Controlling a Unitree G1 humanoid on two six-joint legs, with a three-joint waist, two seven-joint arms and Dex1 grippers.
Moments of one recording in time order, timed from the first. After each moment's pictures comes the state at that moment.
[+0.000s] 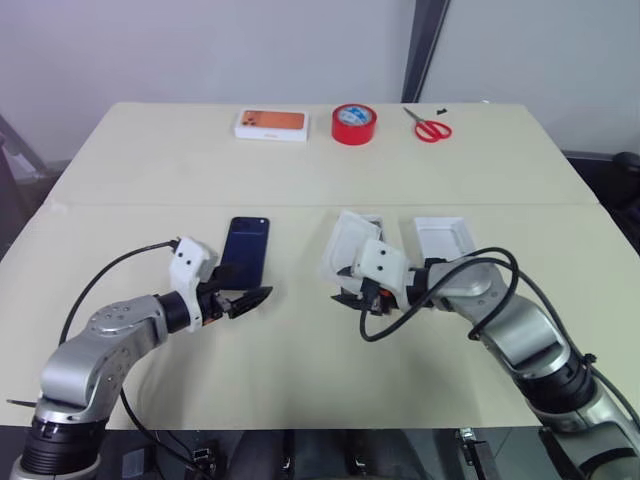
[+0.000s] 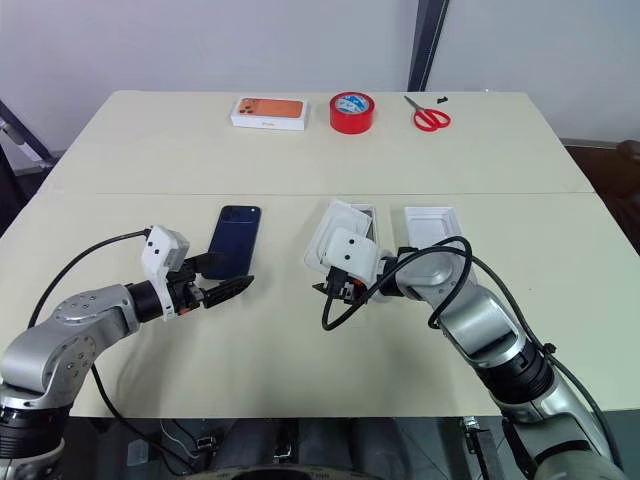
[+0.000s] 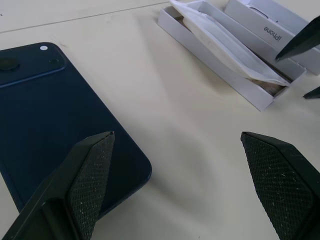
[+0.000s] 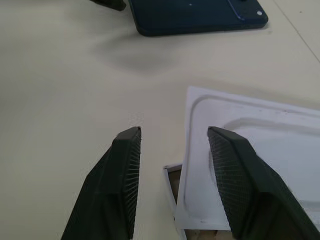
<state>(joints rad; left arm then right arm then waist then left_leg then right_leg) -0.09 0.62 0.13 -0.42 -0.61 0.77 -0.65 -0.47 -0.62 0.38 -0.47 0.12 0.81 0.84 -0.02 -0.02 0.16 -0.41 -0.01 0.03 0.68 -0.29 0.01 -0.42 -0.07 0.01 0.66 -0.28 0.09</state>
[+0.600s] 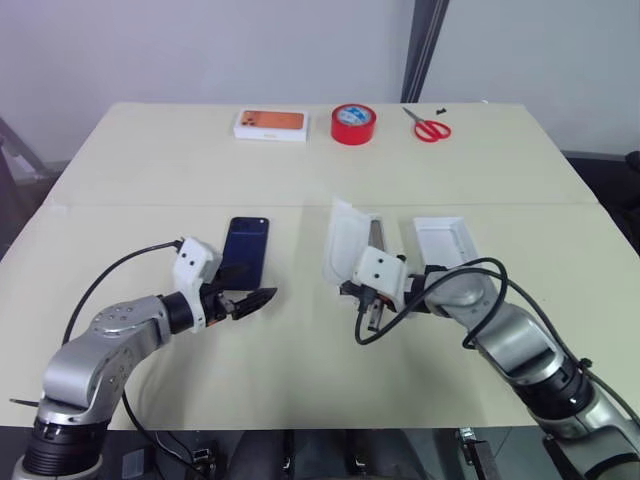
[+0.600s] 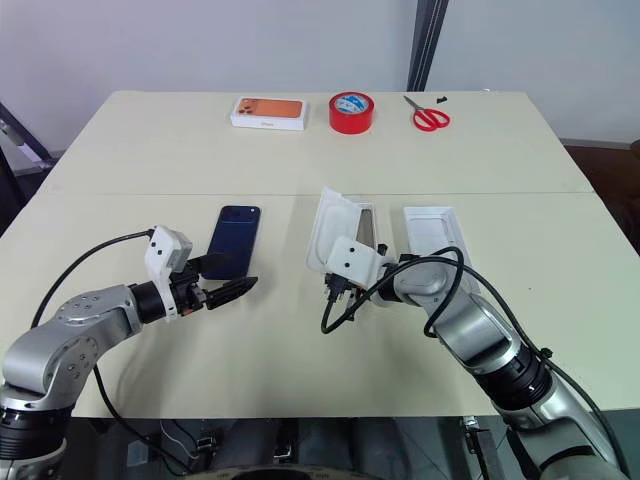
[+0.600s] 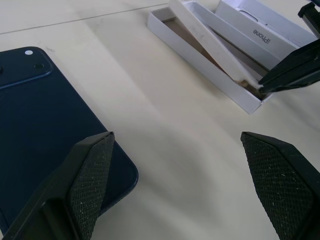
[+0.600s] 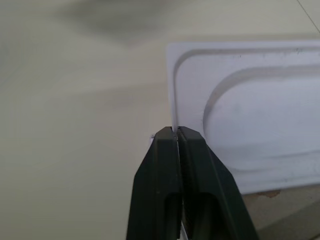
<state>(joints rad) -0.09 0.62 0.13 -0.43 -0.62 0.78 -0.65 -0.45 -0.65 0.40 -0.45 0.06 0.79 0.78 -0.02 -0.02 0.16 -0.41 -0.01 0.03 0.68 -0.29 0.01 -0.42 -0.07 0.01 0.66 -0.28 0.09</state>
